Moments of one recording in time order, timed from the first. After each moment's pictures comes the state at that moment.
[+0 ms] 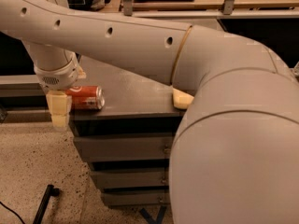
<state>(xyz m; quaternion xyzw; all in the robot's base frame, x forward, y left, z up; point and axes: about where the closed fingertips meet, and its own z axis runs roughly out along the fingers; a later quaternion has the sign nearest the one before) 0.534 0.201 0.828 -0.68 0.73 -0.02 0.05</state>
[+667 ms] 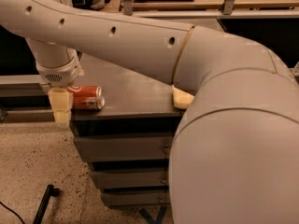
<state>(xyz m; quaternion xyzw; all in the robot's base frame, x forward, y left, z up) 0.547 0.204 0.828 -0.70 0.71 -0.02 0.06</state>
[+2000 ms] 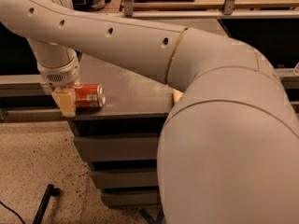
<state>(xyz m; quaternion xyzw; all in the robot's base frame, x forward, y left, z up) 0.554 0.213 0.818 -0.72 0.69 -0.01 0.06</state>
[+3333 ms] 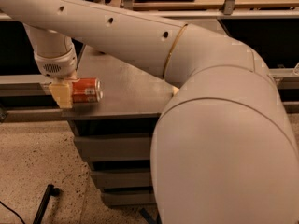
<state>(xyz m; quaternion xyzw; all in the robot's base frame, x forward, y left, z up) 0.553 0.216 0.840 -0.73 0.68 0.01 0.05</state>
